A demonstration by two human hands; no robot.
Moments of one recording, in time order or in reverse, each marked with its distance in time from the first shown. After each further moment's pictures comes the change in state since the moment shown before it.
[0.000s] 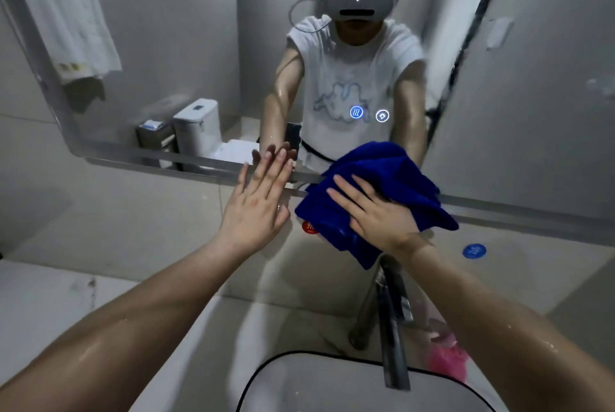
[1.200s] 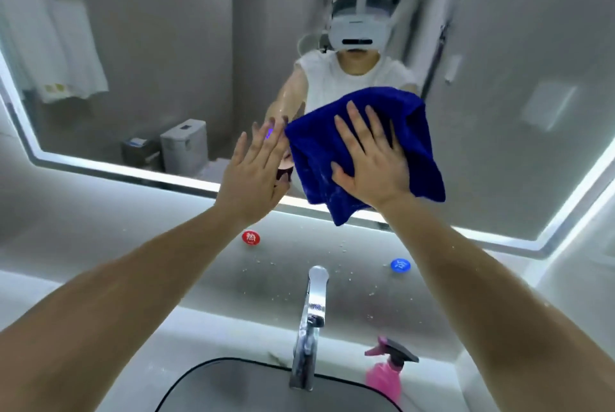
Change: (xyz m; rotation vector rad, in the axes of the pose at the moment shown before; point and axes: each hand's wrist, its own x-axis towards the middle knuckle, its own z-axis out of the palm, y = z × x) left_hand 0.089 0.102 -0.071 0.021 0.141 -0.017; right_hand -0.007 0.142 -0.069 0.065 0.097 0.370
